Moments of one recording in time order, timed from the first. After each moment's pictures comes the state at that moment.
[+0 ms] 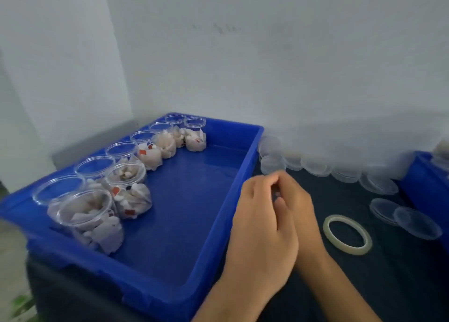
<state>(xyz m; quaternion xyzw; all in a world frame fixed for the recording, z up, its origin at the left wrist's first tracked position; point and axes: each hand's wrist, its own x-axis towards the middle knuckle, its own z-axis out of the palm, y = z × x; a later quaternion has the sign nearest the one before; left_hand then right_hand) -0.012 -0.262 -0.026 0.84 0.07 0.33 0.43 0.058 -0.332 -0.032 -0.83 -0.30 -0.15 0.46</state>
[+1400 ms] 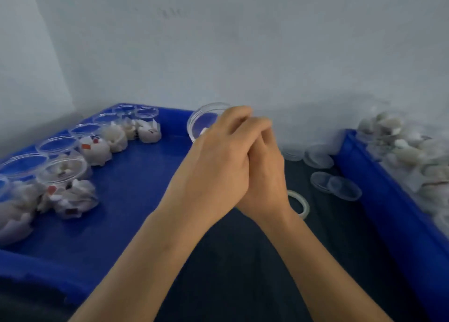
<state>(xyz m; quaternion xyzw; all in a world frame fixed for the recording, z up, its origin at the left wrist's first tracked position) -0.012 -0.266 0.055 0.89 -0.12 0.37 0.22 0.058 -0.355 0.011 -0.80 -0.32 -0.33 0.39</state>
